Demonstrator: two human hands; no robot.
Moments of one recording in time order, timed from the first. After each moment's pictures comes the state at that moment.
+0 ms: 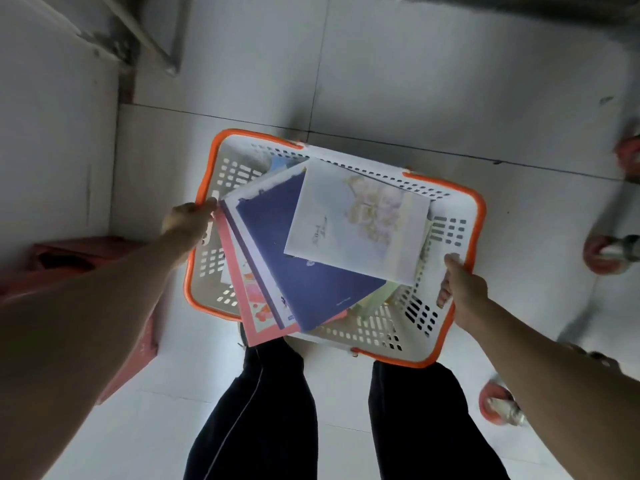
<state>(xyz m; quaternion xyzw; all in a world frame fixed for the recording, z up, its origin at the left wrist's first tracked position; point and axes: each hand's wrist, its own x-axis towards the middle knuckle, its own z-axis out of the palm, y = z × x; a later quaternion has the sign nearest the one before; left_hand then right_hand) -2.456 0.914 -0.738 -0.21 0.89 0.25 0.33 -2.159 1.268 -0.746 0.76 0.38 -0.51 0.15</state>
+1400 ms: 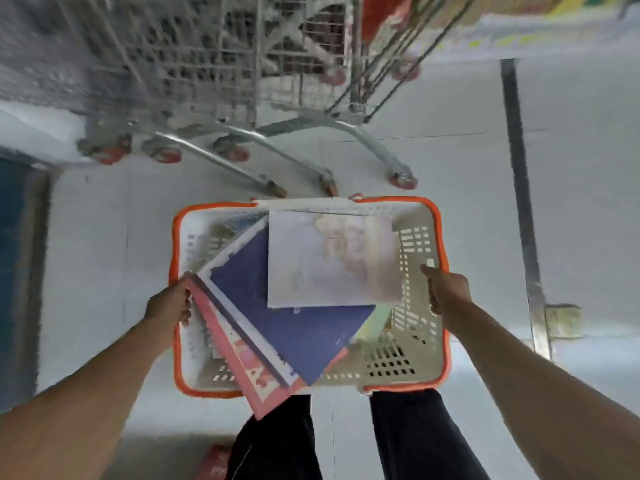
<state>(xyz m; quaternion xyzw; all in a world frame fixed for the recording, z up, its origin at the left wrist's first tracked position) -2.034 1.027 -0.427 0.36 0.78 0.01 0.51 -1.659 0.748 -0.441 0.81 -0.19 -0.44 -0.33</state>
